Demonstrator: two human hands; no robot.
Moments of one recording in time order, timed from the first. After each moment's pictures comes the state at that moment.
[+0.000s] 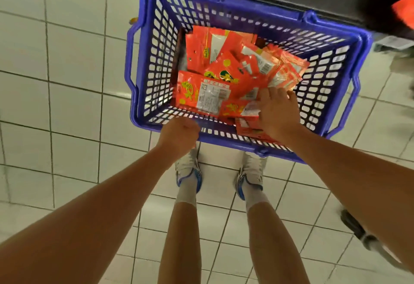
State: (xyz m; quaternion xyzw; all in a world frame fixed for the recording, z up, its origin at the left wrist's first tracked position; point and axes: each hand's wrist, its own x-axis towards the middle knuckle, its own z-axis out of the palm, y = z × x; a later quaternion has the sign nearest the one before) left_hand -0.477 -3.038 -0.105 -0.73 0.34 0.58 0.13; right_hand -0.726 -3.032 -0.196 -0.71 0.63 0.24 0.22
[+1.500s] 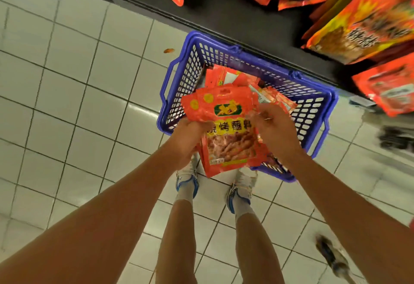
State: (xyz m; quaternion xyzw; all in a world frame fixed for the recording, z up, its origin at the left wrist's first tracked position) left_hand -0.478 -3.058 0.006 -0.68 0.09 0.70 -0.18; right_hand -0.683 -3.073 -0.017 -0.45 0.71 -0.15 0.52
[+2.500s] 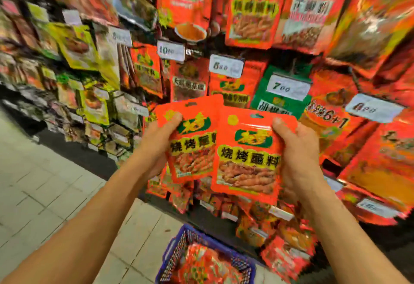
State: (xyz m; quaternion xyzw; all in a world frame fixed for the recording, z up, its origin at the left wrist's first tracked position) left_hand -0.445 -3.164 0.702 -0.49 0.33 0.52 -0.61; right_hand -0.697 -3.188 0.708 -0.49 0.48 -0.59 0.43
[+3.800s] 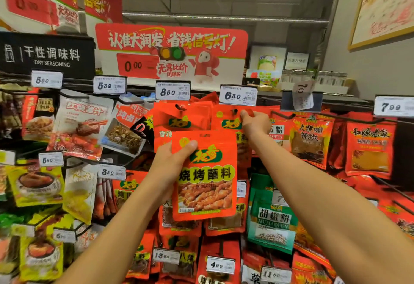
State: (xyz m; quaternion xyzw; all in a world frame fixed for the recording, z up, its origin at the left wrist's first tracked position) left_hand -0.382 -3.312 0.845 -0.31 0.54 0.49 -0.61; right_hand -0.612 -3.422 0.910 -0.44 0.65 -0.61 0.11
